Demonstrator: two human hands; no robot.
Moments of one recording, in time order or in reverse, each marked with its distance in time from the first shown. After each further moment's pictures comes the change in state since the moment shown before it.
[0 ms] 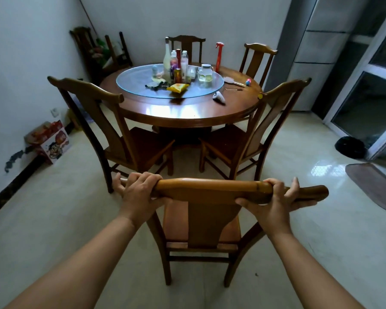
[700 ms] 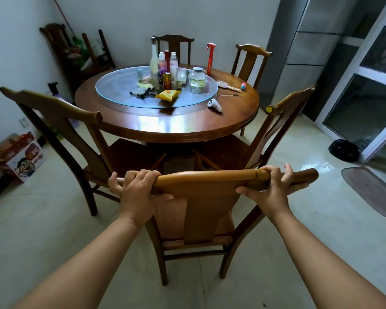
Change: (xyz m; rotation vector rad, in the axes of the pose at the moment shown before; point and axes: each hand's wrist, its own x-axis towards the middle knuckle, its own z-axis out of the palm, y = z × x) left_hand 0.162 -0.068 0.084 -0.026 0.120 0.009; right_hand 0.177 -0.003 0.105 -0.018 -0.021 -0.006
